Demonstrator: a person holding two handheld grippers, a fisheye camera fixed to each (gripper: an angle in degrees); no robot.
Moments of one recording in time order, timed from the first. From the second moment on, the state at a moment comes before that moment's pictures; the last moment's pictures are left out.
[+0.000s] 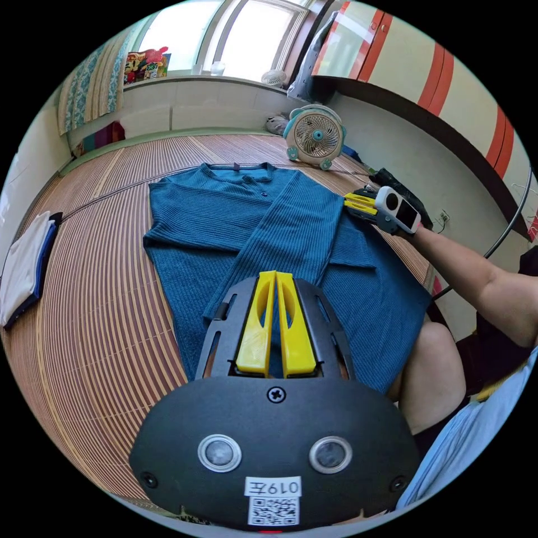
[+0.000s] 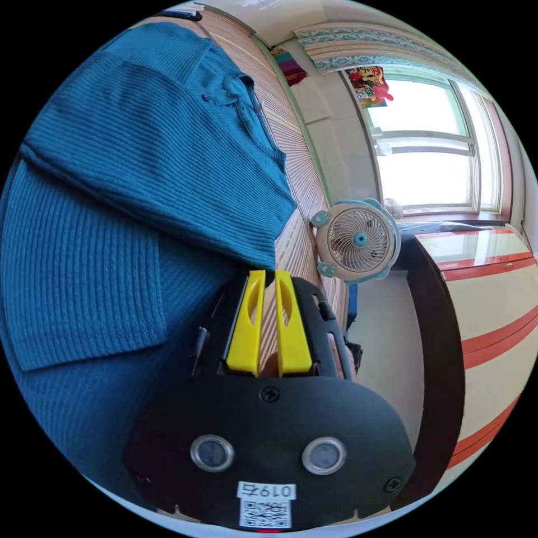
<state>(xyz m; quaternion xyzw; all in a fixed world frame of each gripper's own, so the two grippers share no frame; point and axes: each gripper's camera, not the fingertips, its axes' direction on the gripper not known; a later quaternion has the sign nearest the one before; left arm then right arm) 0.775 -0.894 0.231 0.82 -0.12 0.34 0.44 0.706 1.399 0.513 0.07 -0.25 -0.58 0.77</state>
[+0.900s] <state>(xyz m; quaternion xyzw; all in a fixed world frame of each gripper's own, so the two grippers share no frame) 0.790 -0.912 0.189 0.78 -0.12 0.32 0.52 0.716 1.429 0.505 0.11 -0.16 -0.64 0.74</state>
